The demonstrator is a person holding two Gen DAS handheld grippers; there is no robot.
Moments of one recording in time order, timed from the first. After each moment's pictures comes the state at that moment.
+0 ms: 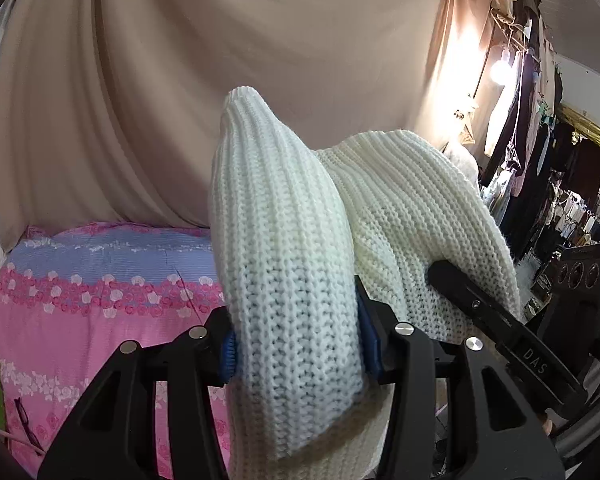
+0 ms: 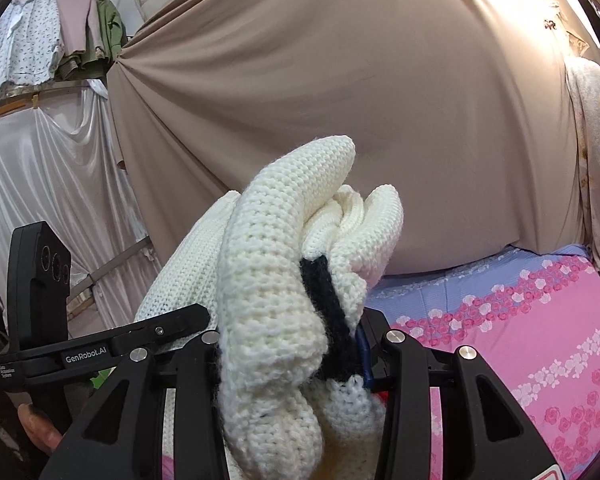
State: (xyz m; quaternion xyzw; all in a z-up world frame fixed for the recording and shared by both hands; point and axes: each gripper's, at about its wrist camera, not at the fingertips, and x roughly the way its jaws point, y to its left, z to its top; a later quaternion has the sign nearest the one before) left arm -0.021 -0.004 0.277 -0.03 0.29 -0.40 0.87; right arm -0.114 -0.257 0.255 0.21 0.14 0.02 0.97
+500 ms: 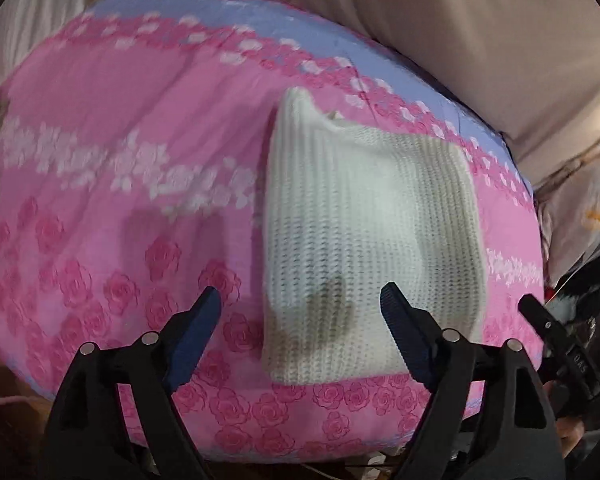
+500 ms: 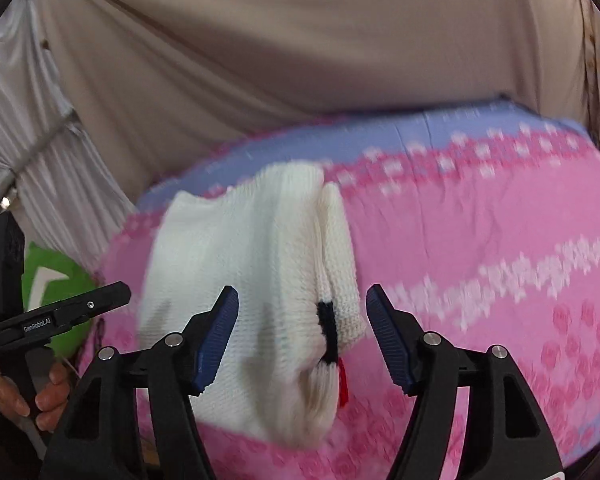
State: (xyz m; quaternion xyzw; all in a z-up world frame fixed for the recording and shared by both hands) left arm 0.063 0.086 -0.043 -0.10 0.57 -0.18 0.79; right arm -0.042 -0.243 0.004 0.23 0.43 -0.03 0.87
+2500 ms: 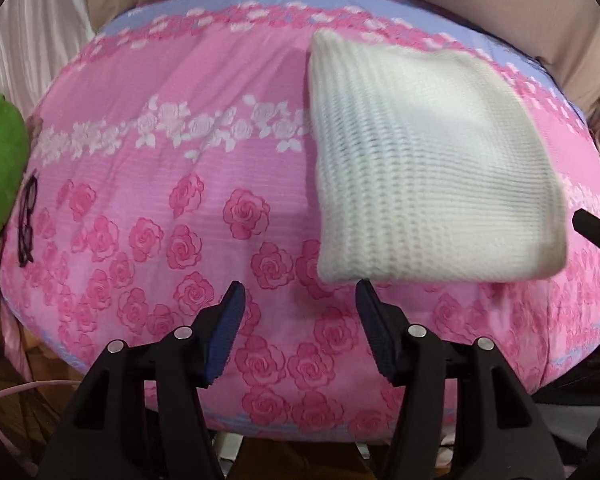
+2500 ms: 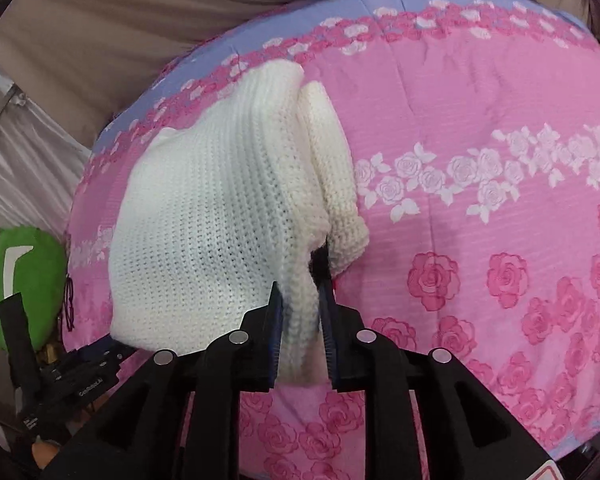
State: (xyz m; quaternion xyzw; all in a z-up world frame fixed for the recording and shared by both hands) left arm 0.006 0.041 -0.063 0.07 0.57 -0.12 0.81; right arm -0.038 -0.250 -0.048 0.23 0.52 -0.04 0.82
